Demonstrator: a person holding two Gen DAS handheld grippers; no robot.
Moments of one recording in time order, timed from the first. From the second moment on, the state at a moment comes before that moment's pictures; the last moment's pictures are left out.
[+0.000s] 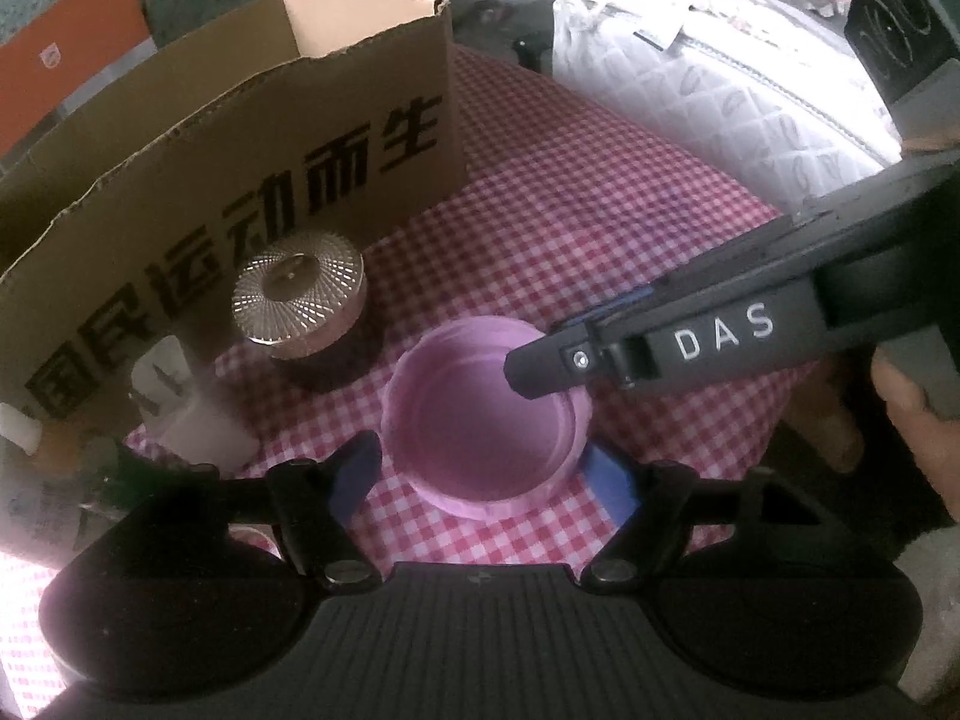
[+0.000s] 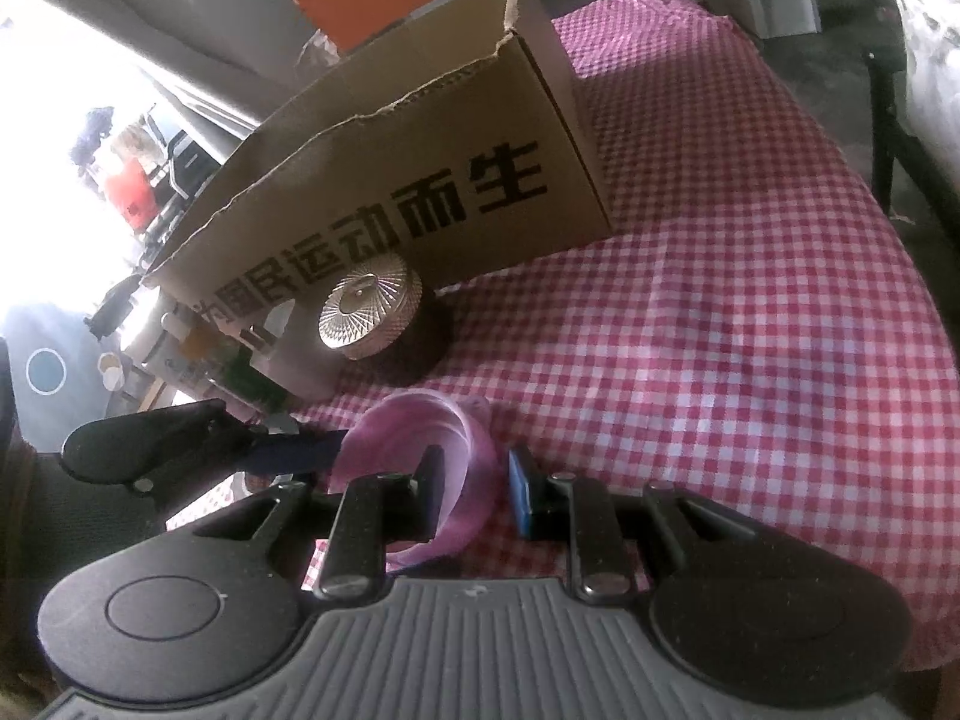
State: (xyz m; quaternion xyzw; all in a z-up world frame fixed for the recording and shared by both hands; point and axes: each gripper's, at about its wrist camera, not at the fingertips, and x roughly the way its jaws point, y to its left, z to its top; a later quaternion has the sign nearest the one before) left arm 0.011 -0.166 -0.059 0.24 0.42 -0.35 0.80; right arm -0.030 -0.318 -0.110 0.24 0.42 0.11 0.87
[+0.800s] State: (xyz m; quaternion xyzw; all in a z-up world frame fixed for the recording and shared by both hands) left arm 0.031 -0.118 0.059 0.16 0.29 -0.32 0.89; right arm -0.005 -0.302 0.011 0.17 0.30 0.15 0.93
